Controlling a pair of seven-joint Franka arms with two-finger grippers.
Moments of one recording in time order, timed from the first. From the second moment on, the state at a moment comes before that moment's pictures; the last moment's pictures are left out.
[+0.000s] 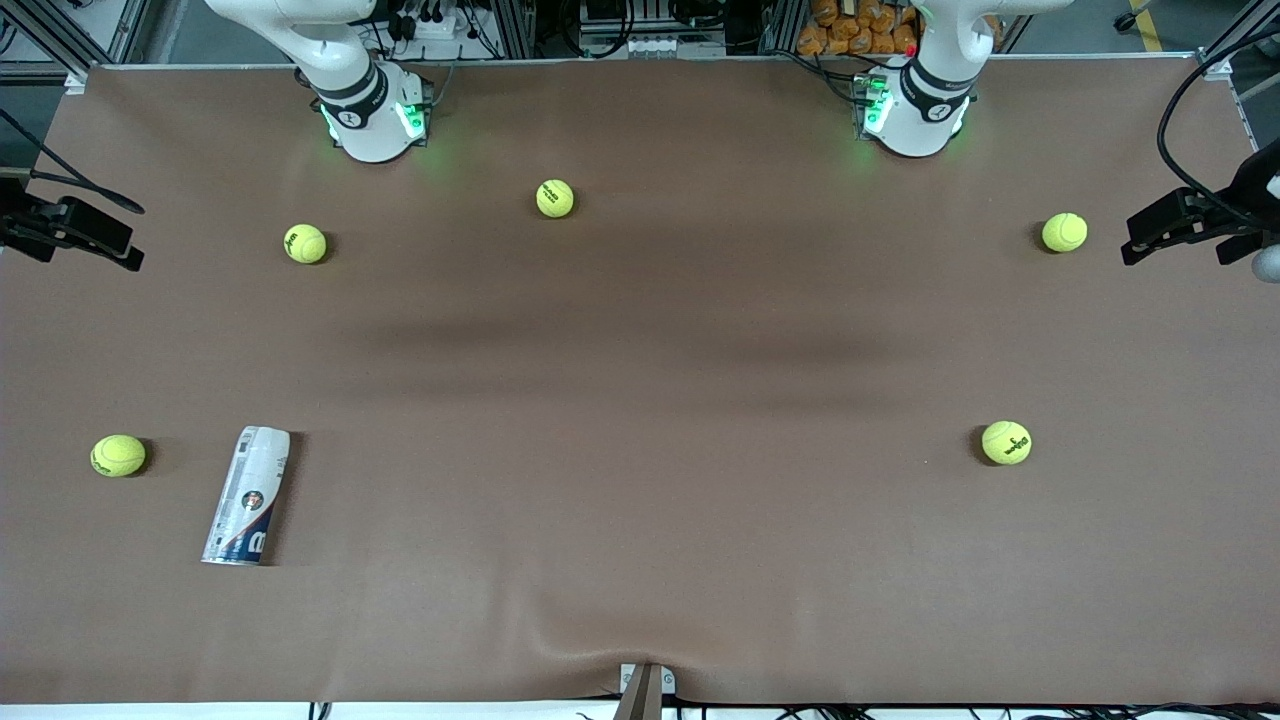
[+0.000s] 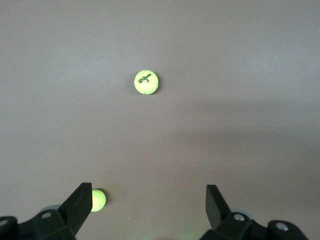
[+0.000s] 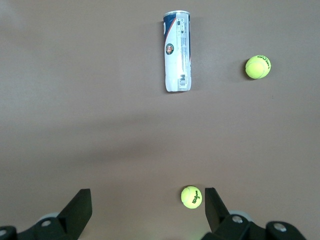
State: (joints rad) left arm -0.03 0.01 0.02 -1.51 0.01 1.50 0.00; right arm -0.02 0.02 -0.02 -1.47 0.01 1.45 0.08
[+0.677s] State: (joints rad) left arm -0.03 0.02 0.02 -1.51 0.01 1.50 -0.01; right arm -0.02 0.02 -0.02 -1.47 0.01 1.45 0.08
